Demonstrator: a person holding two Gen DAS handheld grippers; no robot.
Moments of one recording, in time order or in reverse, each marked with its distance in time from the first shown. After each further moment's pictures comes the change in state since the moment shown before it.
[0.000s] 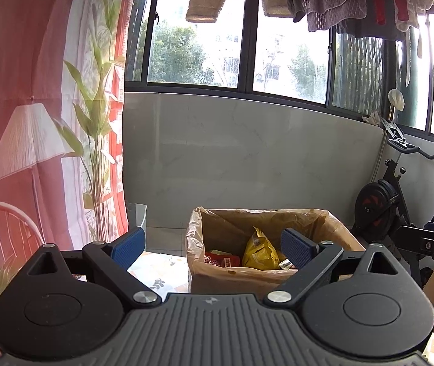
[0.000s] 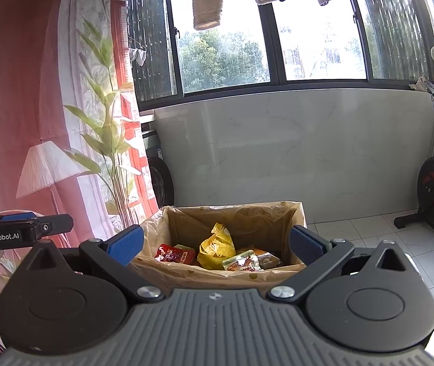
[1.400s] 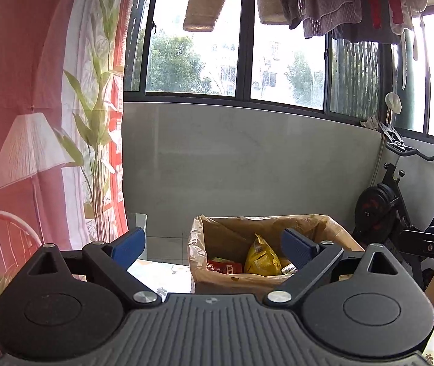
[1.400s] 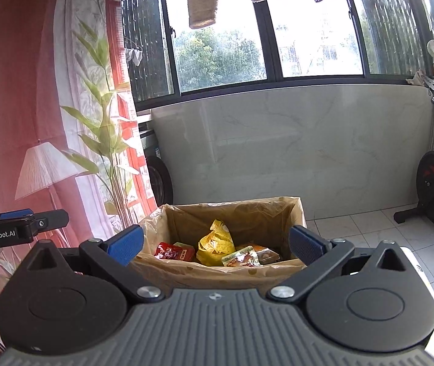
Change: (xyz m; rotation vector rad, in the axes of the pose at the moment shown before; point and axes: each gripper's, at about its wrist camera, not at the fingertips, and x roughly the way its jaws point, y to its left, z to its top) left arm -0.006 -0.003 -0.001 0.020 -0.039 0.004; right arm 0.002 -0.002 -0.004 0.019 0.002 -0.004
